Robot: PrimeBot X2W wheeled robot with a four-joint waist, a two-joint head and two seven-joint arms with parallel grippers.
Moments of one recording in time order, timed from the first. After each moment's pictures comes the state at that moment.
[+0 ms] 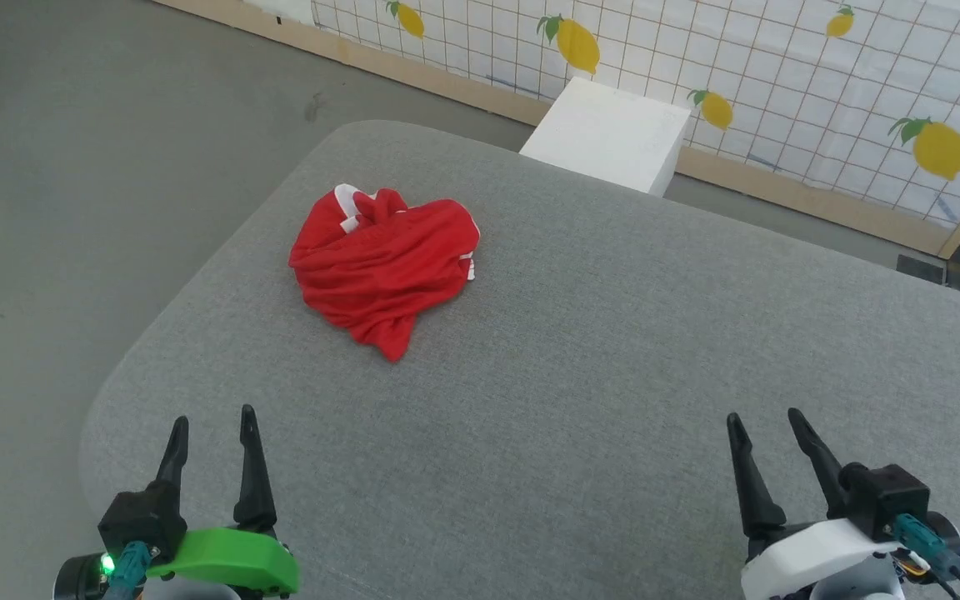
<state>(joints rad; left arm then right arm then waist) 0.04 0.06 0.05 0.11 -0.16 0.02 -0.25 0.00 -0.05 0.01 0.26 0.13 0.13 -0.24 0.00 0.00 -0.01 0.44</state>
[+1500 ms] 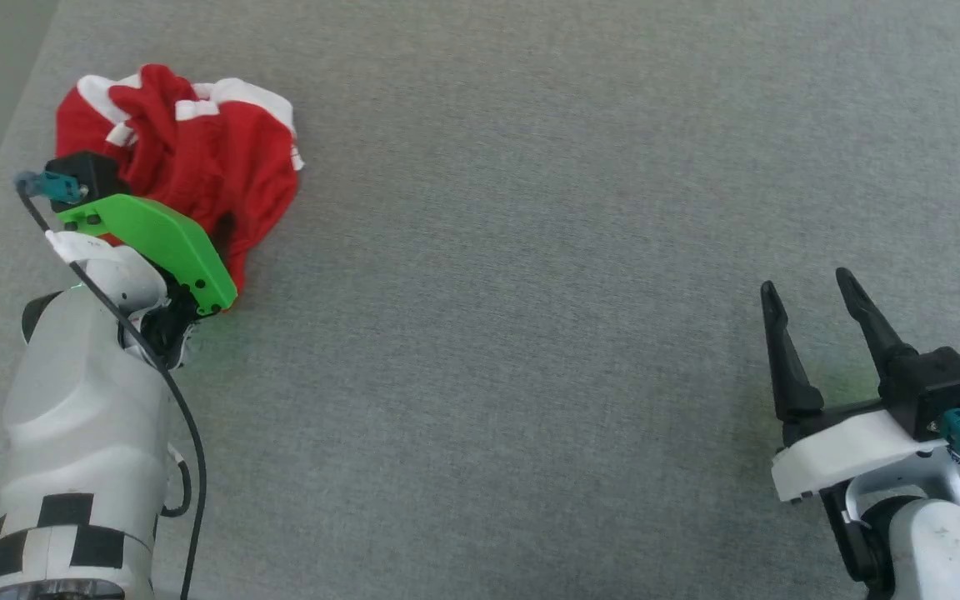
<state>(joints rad) -0.82 0.24 0.01 0.90 -0.46 -0.11 0.31 -0.10 -0.05 -0.02 -0.07 -0.02 0.13 -0.03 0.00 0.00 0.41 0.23</state>
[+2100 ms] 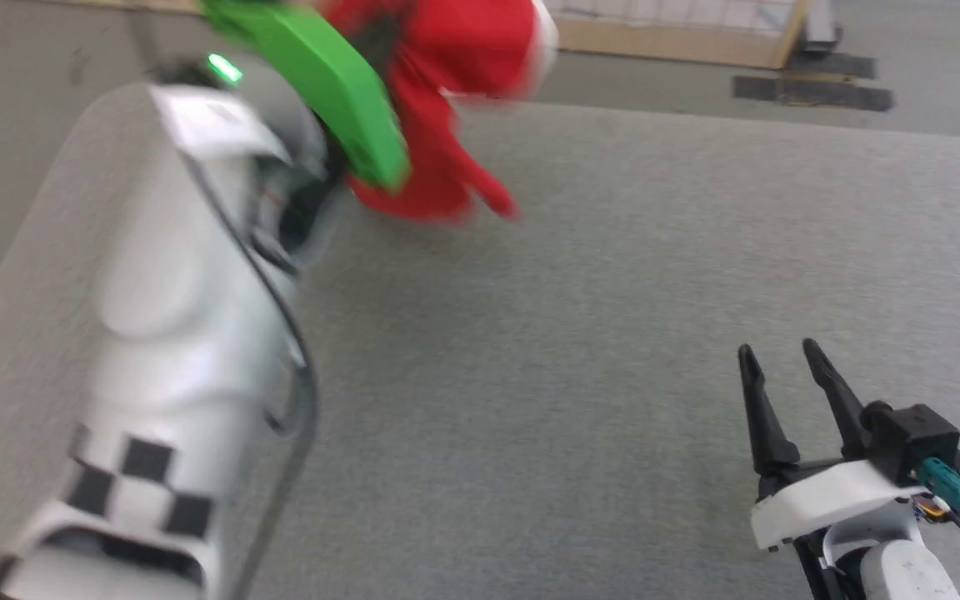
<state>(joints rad) -0.95 0.16 -0.33 0.46 -0.65 -0.12 0.33 -0.06 -0.05 0.00 0.13 0.13 0.13 -0.17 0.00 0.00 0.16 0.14</state>
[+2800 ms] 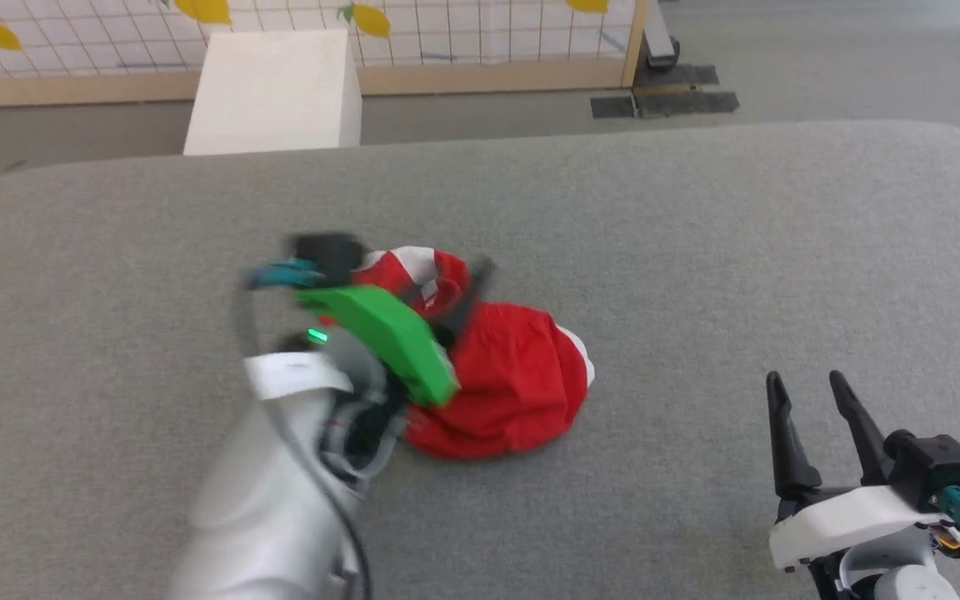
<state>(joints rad) -0.53 0.08 -0.39 0.43 -0.79 -0.10 0.20 -0.03 -0.05 -0.06 0.19 0.16 0.13 -0.21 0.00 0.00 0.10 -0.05</state>
